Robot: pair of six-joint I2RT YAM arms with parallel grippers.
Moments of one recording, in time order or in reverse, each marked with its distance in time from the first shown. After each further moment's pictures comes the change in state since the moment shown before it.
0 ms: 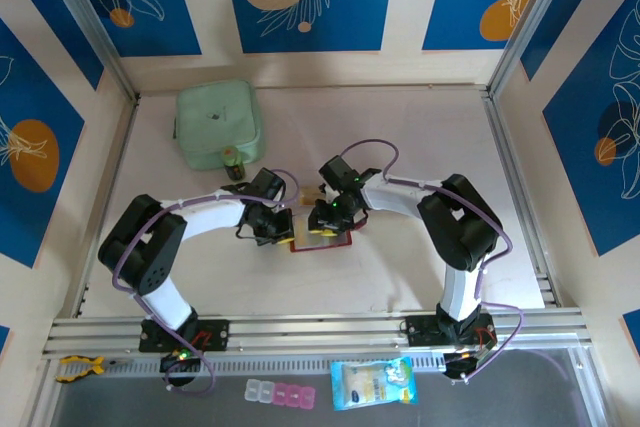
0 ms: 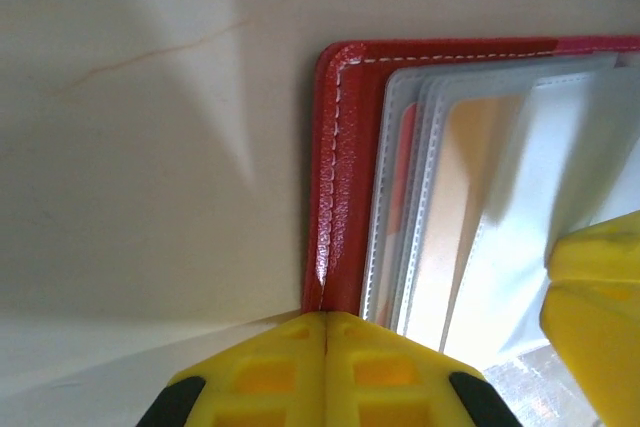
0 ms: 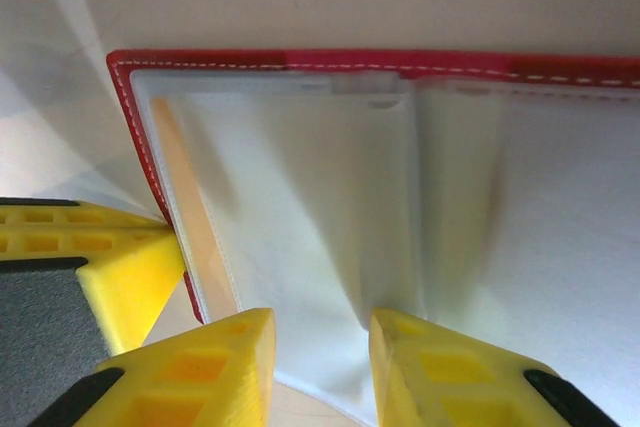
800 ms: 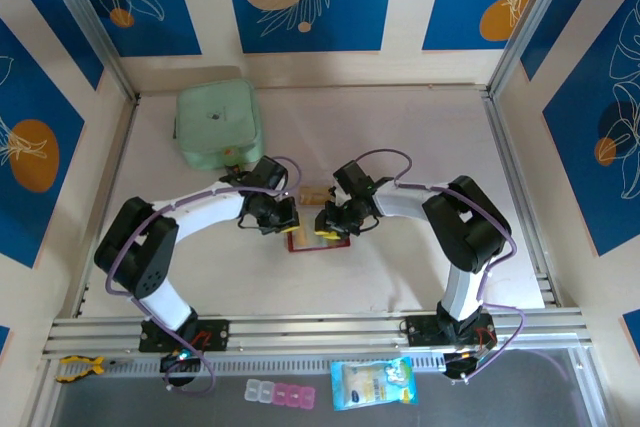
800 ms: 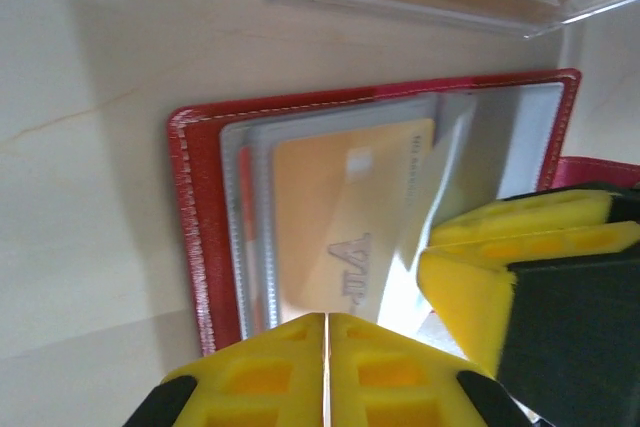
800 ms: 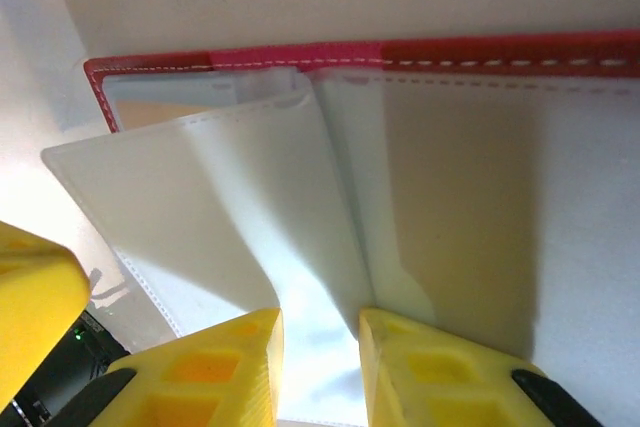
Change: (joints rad) left arm -0.010 -0.028 0.106 -0.066 0.007 -0.001; right arm -0.052 -0.037 -0.151 0.191 -0.119 0.073
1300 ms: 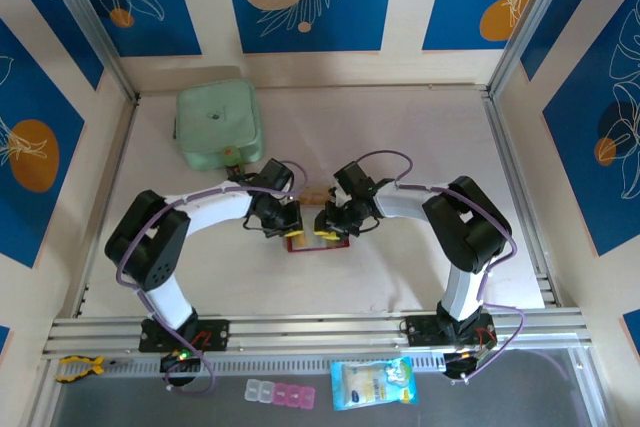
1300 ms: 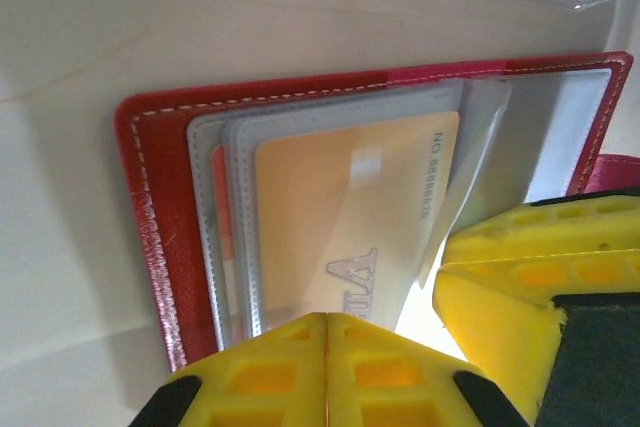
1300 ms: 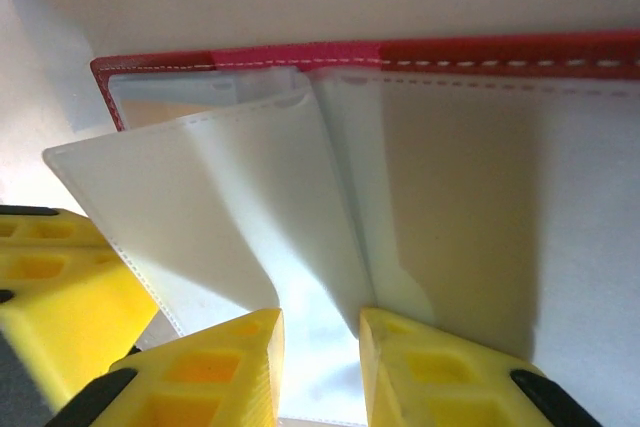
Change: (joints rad) left arm -0.029 0.068 0.014 0.008 0.018 -0.012; right arm -0.001 -0.004 -0.014 0.027 -0.014 0.018
